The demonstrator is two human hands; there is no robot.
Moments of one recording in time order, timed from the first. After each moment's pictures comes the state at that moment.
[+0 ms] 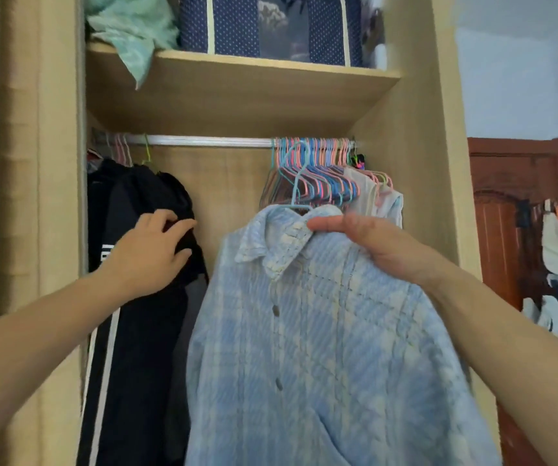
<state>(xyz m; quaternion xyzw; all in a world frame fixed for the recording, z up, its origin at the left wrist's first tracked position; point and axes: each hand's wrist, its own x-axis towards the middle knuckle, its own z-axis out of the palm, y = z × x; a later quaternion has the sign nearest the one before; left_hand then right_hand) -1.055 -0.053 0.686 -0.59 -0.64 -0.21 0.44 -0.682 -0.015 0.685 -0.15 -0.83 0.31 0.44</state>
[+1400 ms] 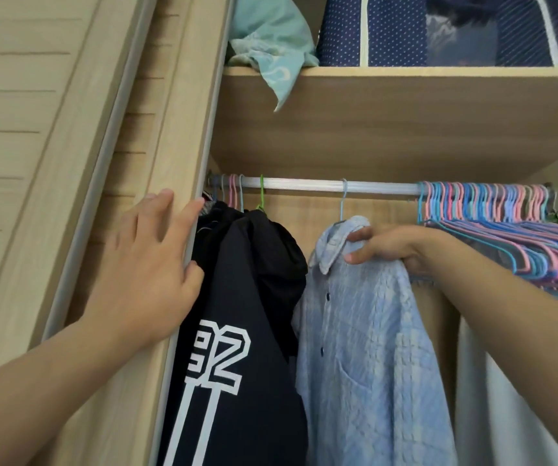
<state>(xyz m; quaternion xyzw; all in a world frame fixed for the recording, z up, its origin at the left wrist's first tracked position) -1.202 -0.057 0.738 -0.39 -0.67 -0.34 0.54 -0.972 0.216 0.860 -0.28 -0.84 0.33 0.32</state>
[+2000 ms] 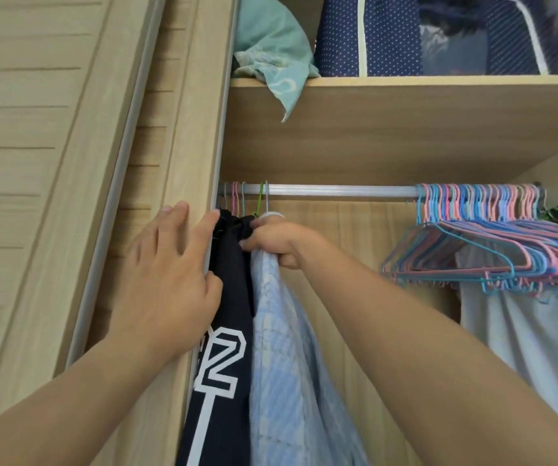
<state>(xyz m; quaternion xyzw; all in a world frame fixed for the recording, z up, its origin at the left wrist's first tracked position) -1.207 -0.057 0.738 -0.40 -0.65 -0.35 0.54 -1.127 0.103 0.853 -0.17 -0.85 0.35 0.35</state>
